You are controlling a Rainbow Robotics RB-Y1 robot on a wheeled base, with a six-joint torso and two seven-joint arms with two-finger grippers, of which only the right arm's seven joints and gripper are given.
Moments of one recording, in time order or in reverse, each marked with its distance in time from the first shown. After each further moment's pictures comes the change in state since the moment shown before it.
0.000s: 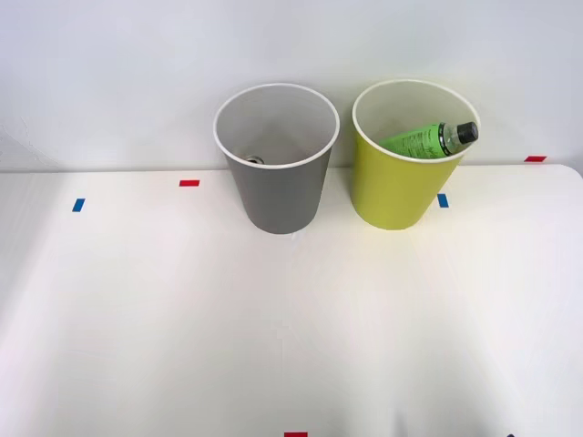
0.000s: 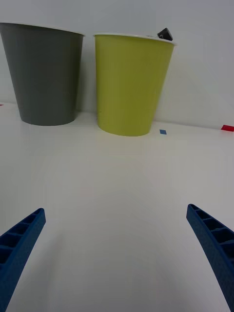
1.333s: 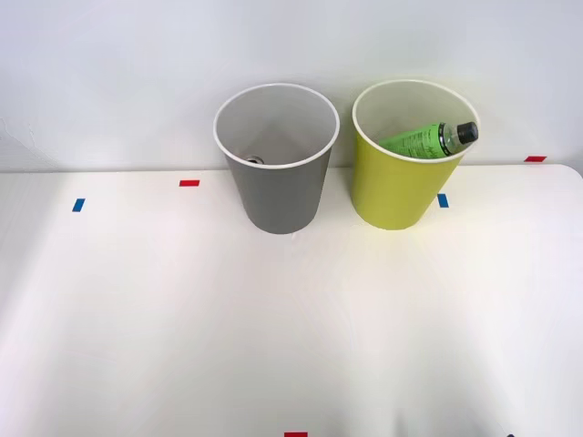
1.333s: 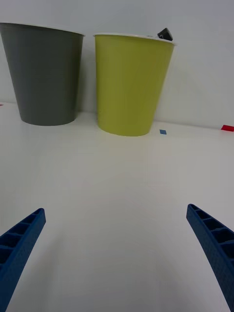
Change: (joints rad) arm 0.000 0.000 0.000 0.000 0.000 0.000 0.000
